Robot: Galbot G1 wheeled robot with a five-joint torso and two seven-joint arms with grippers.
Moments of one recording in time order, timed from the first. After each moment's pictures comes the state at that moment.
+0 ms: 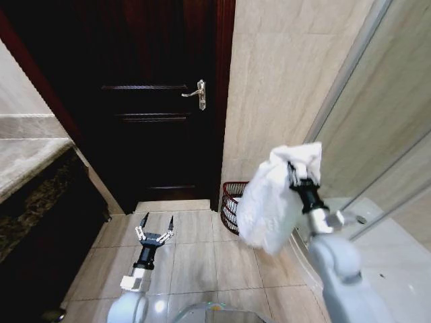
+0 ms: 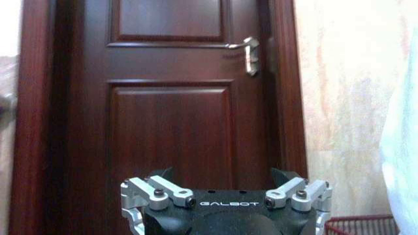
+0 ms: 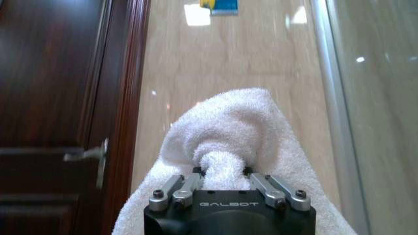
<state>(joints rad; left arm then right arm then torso) 1.74 -1.54 -0.67 -1.90 -0.11 -0.57 0.16 -1.08 1.12 0.61 2.19 0.49 -0.16 0.09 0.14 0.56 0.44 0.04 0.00</state>
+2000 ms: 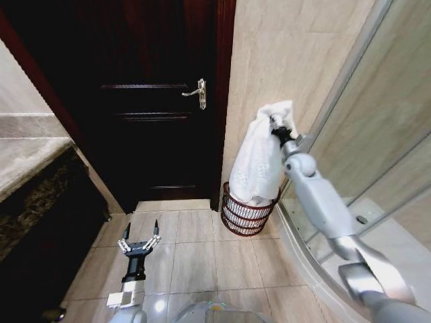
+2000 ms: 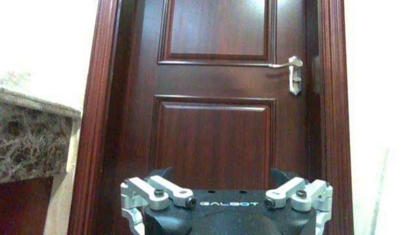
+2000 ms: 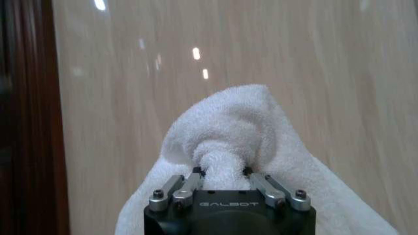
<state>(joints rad) 1.83 -1.61 -0.70 -2.05 -0.16 -0.54 0.08 -0.49 1.10 0.17 1.38 0.71 -0.08 0.10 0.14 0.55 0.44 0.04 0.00</state>
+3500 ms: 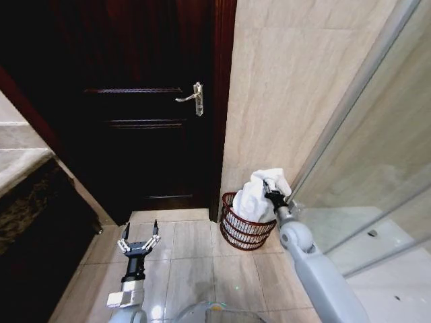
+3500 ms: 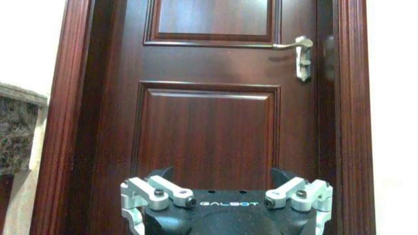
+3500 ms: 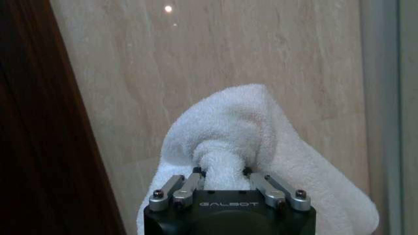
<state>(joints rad) 1.81 -1.60 -0.71 -2.02 -0.17 -0.54 0.08 -1.20 1.17 0.36 1.93 0.59 -0.17 0.28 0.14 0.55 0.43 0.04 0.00</state>
